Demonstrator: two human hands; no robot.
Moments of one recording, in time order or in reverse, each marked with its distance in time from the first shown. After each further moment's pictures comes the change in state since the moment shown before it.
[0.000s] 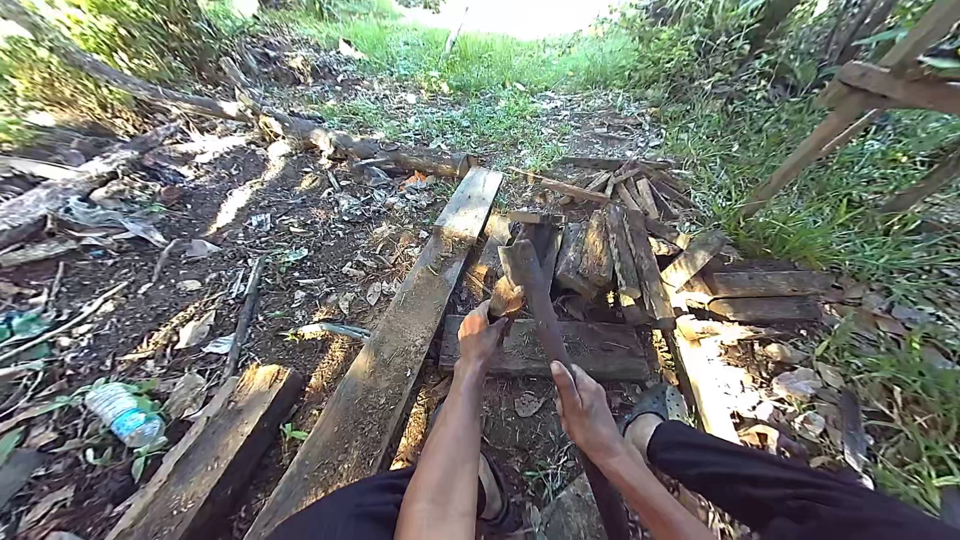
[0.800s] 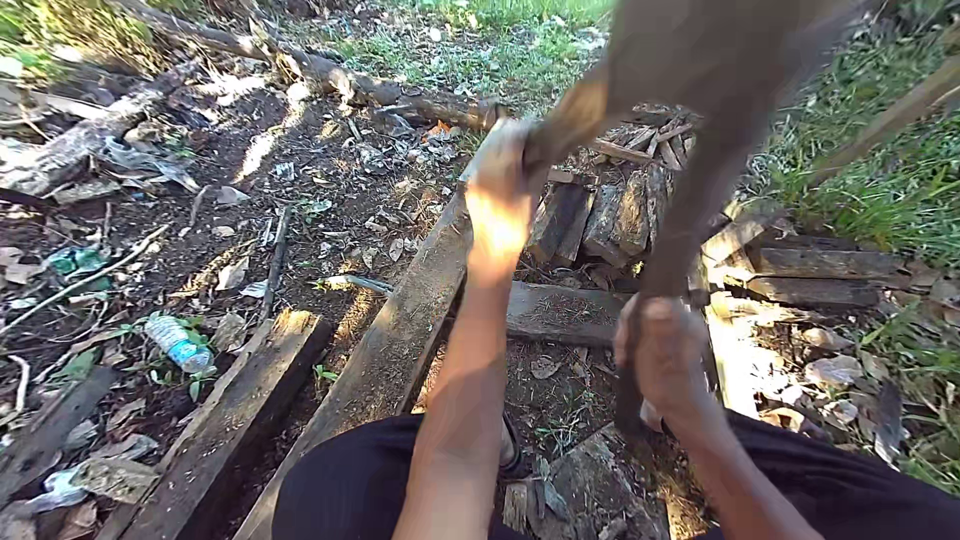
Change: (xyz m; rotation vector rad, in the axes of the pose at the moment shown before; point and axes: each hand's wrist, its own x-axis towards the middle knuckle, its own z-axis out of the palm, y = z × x) left_hand 0.019 0.153 -0.155 -0.031 0.527 0.417; right_hand -0.003 -0.086 -0.050 0.177 0.060 -0.446
